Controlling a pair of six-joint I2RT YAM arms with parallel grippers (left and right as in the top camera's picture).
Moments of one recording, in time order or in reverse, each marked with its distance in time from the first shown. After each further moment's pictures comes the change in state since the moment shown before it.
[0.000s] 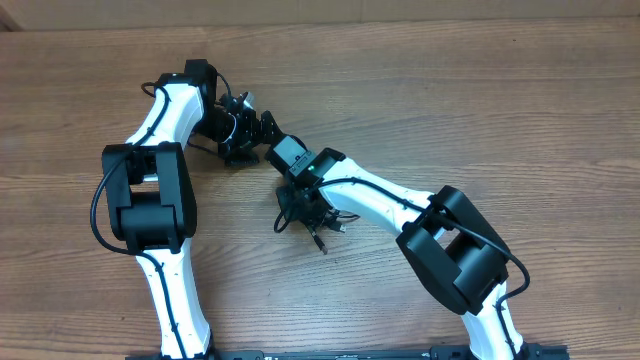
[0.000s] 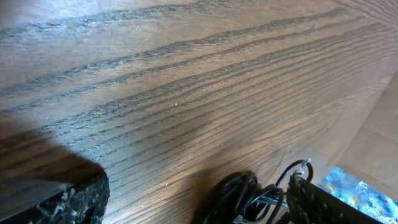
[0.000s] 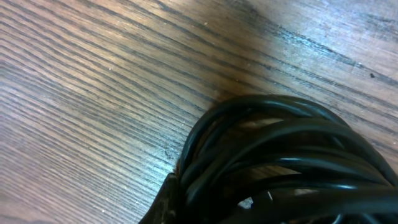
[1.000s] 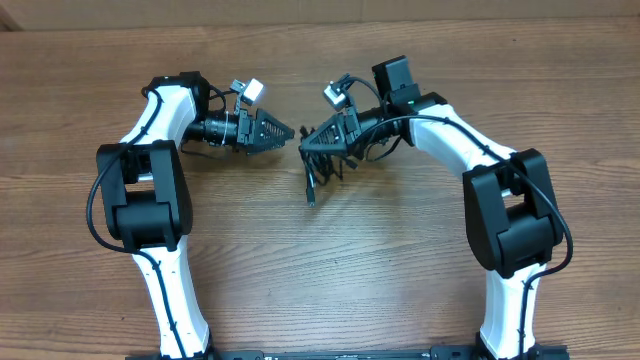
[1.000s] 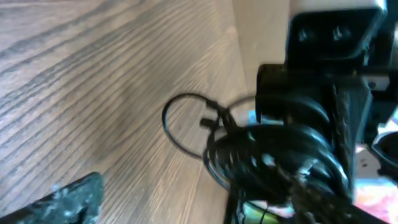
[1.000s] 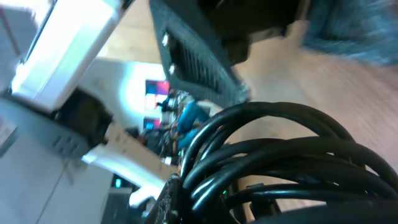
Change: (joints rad) left arm 0.038 0.016 -0.005 -0.165 0.559 0.613; right arm -0.437 -0.001 0.009 0.302 -1.324 -0.113
